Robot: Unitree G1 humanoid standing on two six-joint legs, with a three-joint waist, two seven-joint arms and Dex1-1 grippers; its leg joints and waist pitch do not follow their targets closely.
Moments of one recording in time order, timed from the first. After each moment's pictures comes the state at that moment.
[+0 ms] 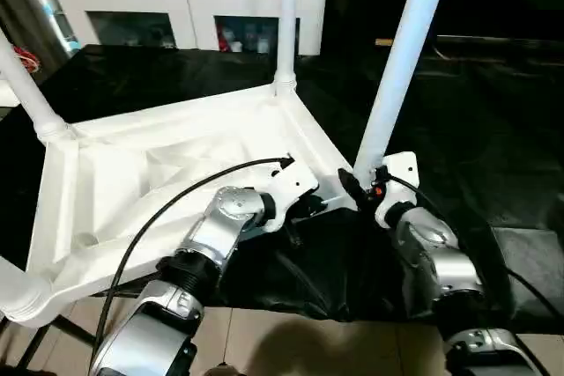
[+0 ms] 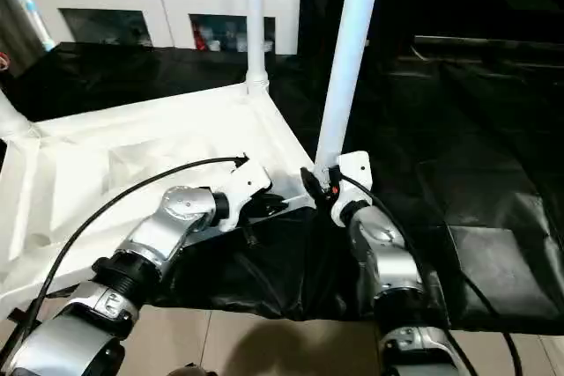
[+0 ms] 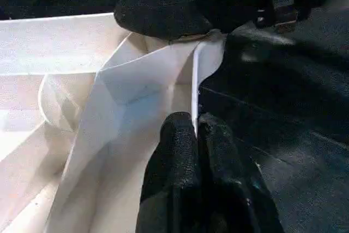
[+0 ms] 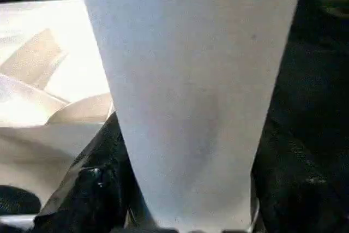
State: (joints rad) left arm -0.64 0.06 -0.26 0.70 0.15 0.09 -0.79; right arm -0.43 -0.11 -0.05 0.63 0.10 -0.01 0.39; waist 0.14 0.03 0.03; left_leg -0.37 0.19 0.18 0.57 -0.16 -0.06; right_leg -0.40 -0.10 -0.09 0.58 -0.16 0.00
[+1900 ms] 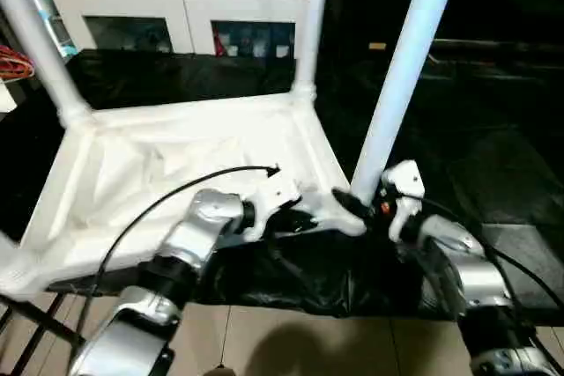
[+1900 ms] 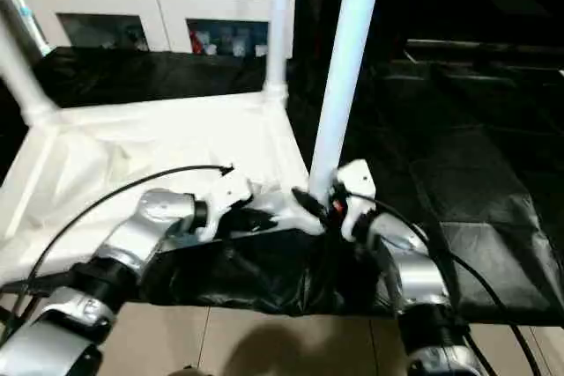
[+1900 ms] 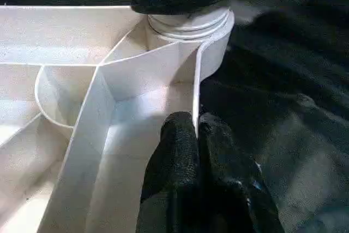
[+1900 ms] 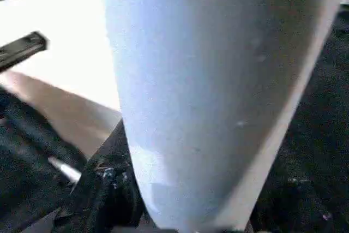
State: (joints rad) left arm -0.60 0.14 -0.26 0.67 0.11 0.10 -0.95; right arm -0.37 -0.18 -0.01 0.50 0.14 0.07 0.65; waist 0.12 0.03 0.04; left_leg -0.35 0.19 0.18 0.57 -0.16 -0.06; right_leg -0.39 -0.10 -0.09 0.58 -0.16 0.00
